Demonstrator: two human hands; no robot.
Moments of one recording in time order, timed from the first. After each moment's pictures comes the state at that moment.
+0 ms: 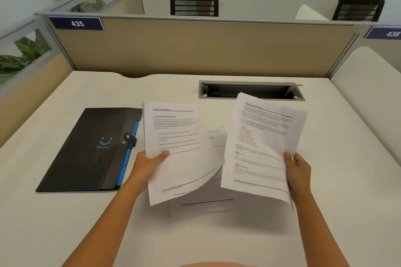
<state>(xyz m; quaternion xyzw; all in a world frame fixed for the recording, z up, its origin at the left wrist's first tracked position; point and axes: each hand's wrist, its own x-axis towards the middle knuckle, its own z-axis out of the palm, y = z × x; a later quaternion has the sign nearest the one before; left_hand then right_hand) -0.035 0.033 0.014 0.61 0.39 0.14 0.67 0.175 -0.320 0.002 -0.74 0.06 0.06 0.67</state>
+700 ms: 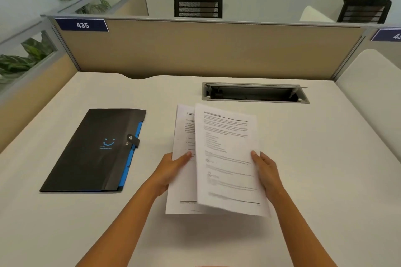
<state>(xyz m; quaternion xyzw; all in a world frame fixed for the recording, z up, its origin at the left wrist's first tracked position) -0.016 -0.012 0.042 0.64 0.29 0.02 0.71 0.143 -0.253 0.008 -0.71 -0.02 0.23 0.67</state>
